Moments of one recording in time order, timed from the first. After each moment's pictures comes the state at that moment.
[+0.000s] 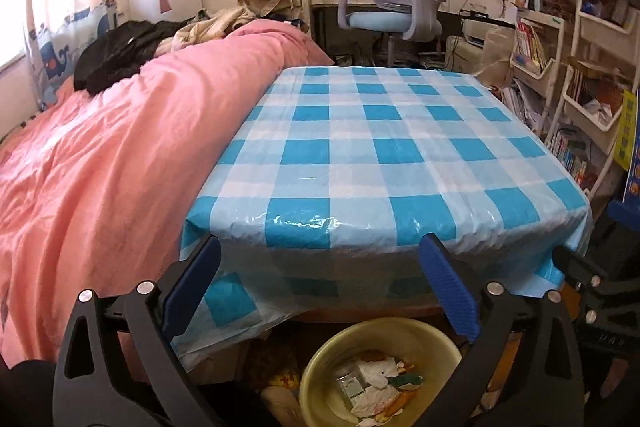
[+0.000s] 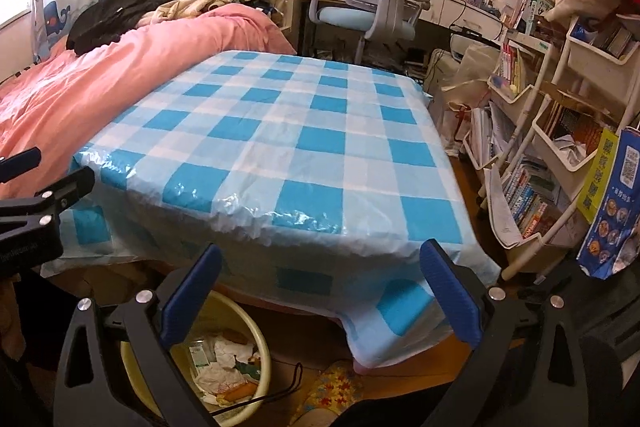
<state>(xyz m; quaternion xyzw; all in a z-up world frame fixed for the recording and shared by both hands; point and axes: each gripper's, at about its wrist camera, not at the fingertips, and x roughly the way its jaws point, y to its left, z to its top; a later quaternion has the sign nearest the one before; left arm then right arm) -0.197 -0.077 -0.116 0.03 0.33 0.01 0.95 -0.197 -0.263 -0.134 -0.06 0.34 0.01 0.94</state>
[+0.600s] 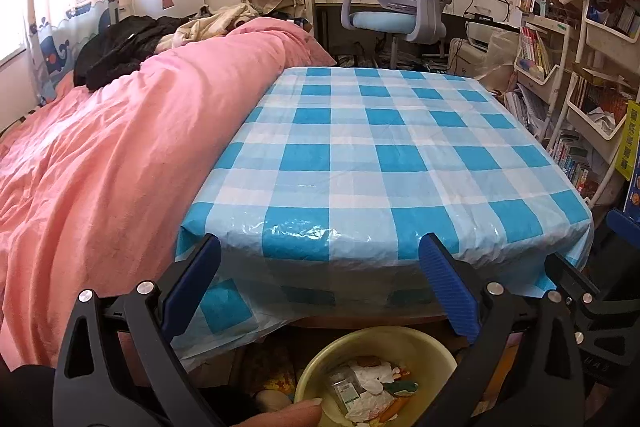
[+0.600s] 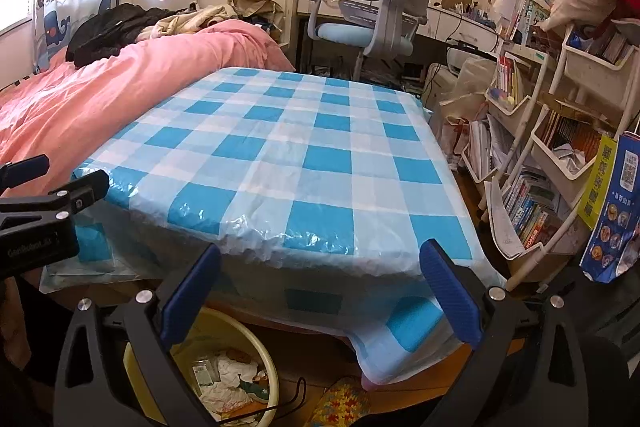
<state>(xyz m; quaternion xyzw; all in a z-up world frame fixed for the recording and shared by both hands) -0.184 -0.078 -0.116 0.02 0.33 0.01 0.95 -0.197 -0.256 -0.132 -0.06 0.32 0.00 0.95</state>
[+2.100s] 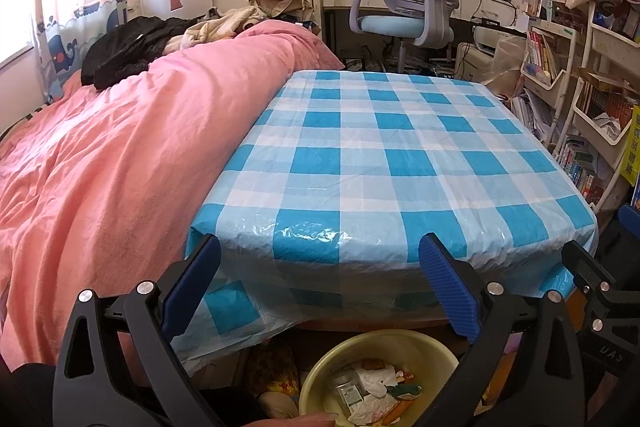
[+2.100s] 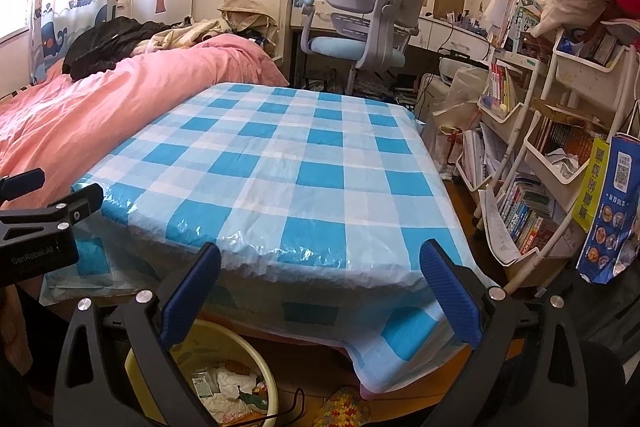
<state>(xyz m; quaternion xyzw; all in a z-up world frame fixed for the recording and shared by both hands) -0.187 -0.072 -0.113 0.02 0.32 0.03 0.95 -0.199 -0.256 -0.123 -0.05 0.29 -0.01 0.96</state>
